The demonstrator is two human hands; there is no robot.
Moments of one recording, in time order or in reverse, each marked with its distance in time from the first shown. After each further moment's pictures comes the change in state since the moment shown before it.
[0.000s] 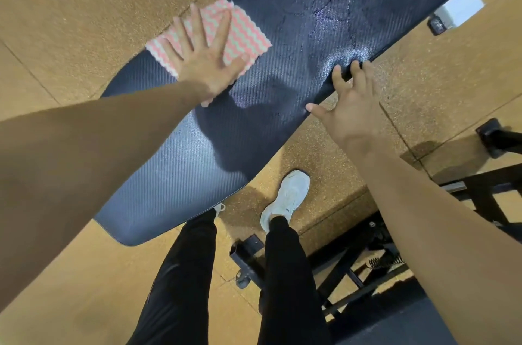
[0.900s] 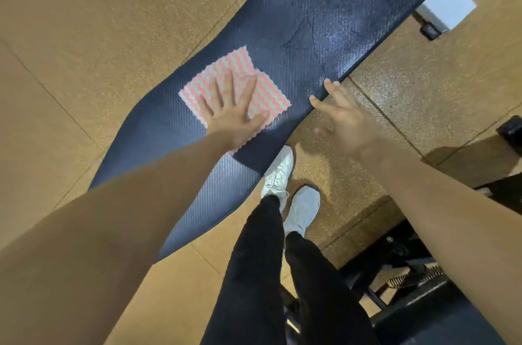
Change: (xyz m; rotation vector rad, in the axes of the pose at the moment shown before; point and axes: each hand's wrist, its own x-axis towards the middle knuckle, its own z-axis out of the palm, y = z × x) left_hand -0.043 0.071 0.025 0.071 -0.156 0.060; right_hand 0.008 0.064 -0.019 0.209 -0.202 -0.253
